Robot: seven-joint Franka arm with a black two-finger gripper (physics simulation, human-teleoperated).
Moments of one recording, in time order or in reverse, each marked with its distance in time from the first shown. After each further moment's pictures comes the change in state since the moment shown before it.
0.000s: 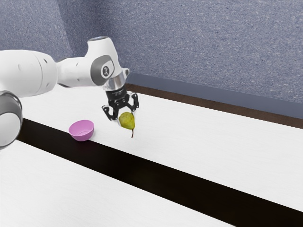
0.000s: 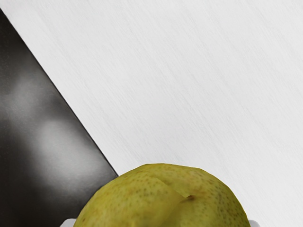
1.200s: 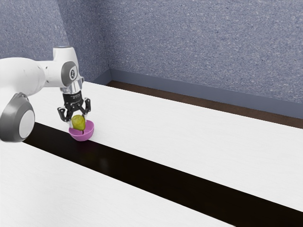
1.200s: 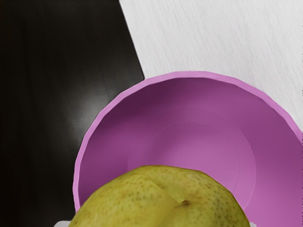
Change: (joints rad) arm 0.213 0.234 0.127 0.192 0.049 -0.126 0.034
